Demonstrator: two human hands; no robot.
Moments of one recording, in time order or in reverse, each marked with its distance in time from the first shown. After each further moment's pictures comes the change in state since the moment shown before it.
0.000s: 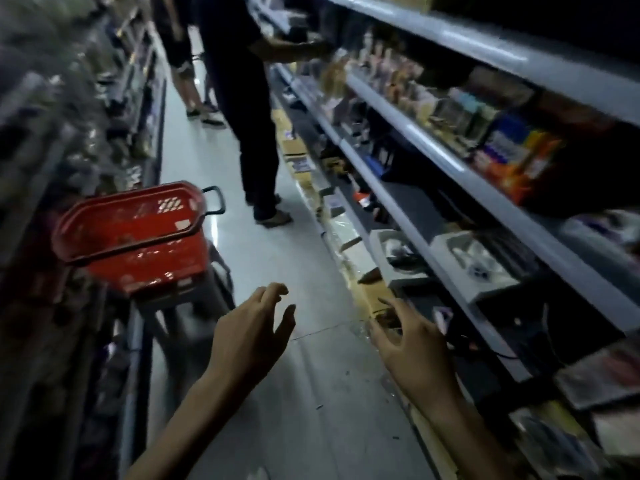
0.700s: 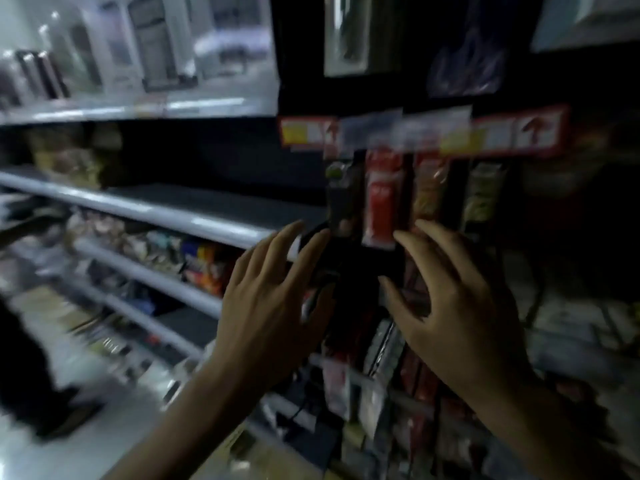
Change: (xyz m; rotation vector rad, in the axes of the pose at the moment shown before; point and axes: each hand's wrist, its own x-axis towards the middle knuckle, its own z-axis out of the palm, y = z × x) left_hand -0.016 0.510 -0.059 -0.228 0.314 1.045; right_hand -0.183 0.139 -0.423 -0.598 0.959 0.024
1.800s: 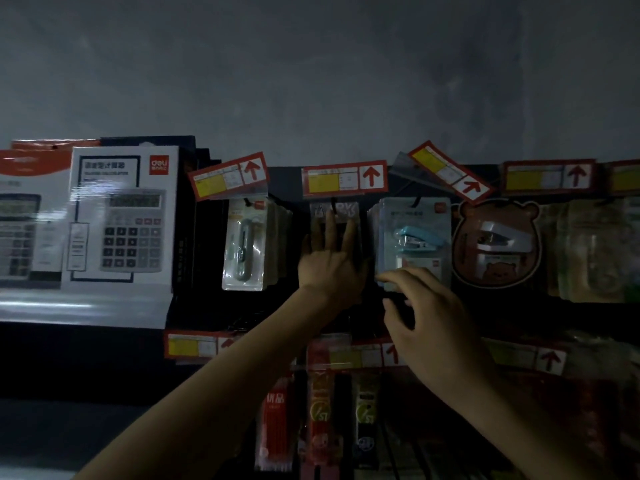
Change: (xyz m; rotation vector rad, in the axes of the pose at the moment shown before) left_hand 0.358 0.121 0.024 -0.181 -0.009 0.207; right_hand 0.160 0.047 -0.114 -0.176 0.247 0.092
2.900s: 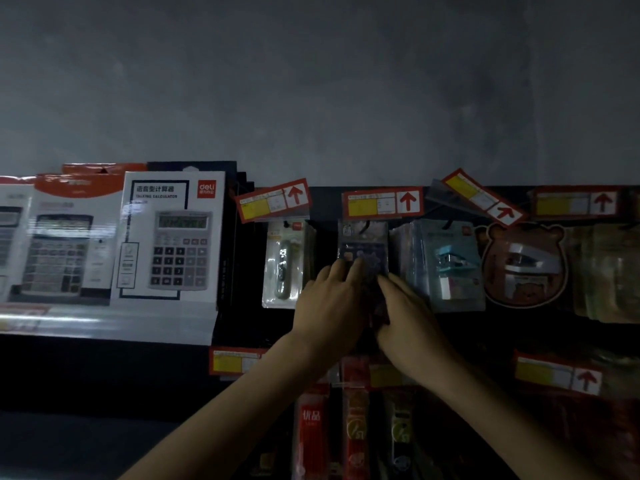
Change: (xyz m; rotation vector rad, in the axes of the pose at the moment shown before) left_hand -0.069 -0.041 -0.045 -0.093 0.099 0.170; right_hand 0.042 -0.040 0.049 0.018 -0.234 0.200
